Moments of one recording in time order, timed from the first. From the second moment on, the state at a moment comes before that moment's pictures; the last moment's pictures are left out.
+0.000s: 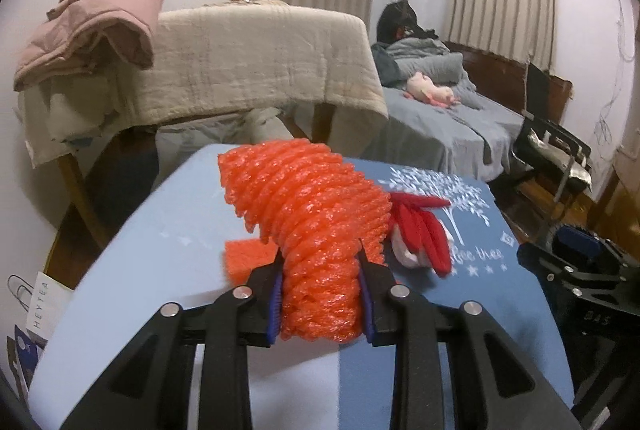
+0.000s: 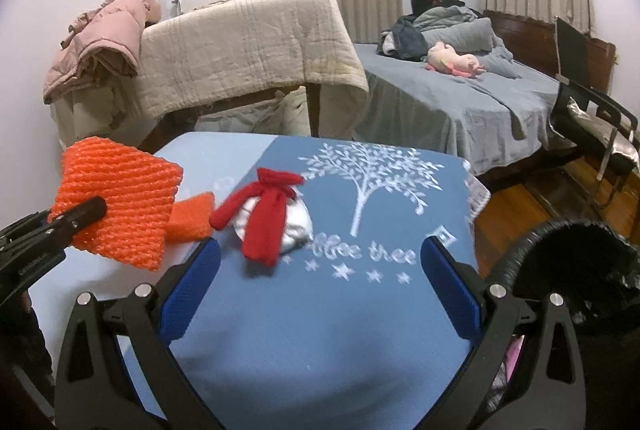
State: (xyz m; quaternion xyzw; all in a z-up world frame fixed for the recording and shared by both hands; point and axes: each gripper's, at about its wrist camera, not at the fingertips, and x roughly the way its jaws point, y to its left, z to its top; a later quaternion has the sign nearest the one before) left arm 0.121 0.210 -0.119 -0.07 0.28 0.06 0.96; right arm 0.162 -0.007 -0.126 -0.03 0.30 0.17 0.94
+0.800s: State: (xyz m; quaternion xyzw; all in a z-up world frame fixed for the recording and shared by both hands) left arm 0.181 0.256 -0.137 -0.08 0.29 0.10 0.95; right arm 0.280 0.077 -0.158 -0.04 0.35 0.20 0.91
